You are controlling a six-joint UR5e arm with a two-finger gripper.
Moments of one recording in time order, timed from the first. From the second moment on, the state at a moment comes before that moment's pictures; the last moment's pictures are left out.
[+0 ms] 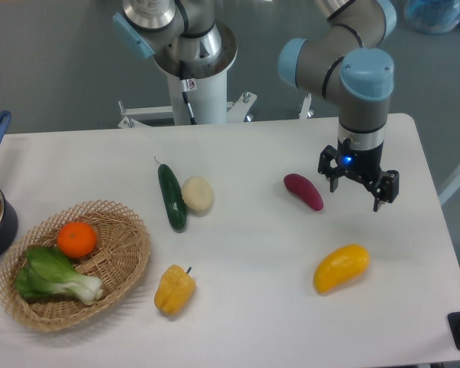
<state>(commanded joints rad) 2.78 -1.89 -1.75 -0.79 1.51 1.43</state>
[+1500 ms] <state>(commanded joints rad) 2.69 -2.05 -1.67 -0.74 1.51 1.28</state>
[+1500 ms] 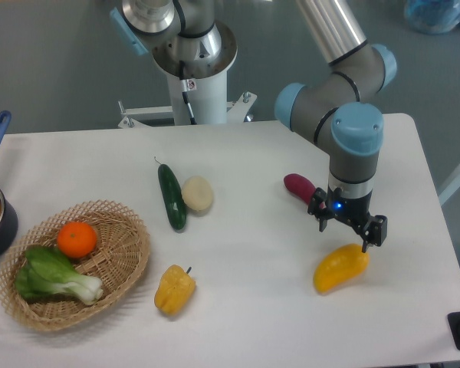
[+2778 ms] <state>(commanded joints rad) 2.60 -2.21 -1.55 -0.73 1.70 1.23</state>
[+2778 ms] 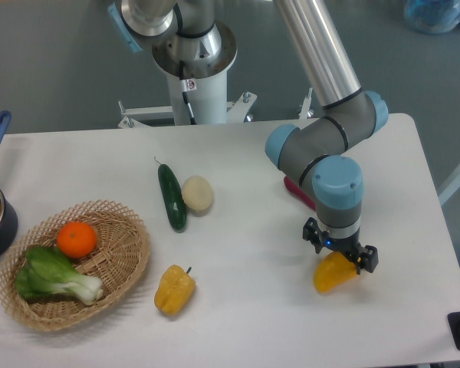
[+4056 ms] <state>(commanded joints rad) 2.59 -2.12 -1.54 -0.81 1.72 1.22</state>
